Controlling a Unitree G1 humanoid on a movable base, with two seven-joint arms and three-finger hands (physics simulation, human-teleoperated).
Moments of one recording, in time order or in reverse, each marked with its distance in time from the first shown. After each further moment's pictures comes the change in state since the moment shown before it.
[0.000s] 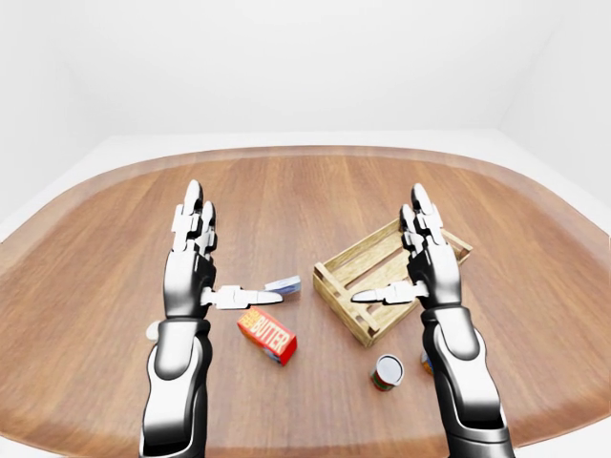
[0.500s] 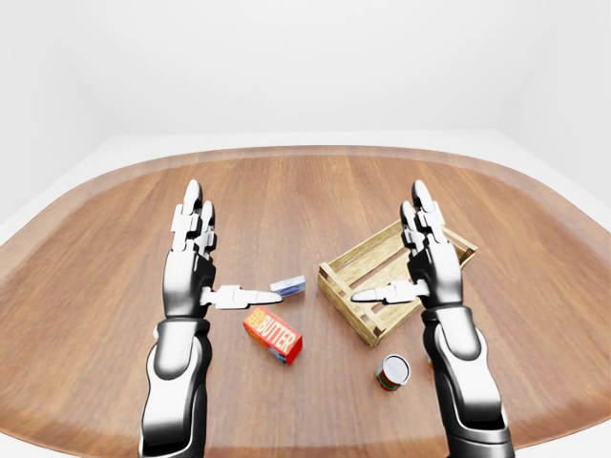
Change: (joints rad) left arm -0.002 0.003 0.002 0.002 -0.001 0.000 0.000; right arm -0.005 0.003 0.002 -0.018 -0.001 0.000 0.008
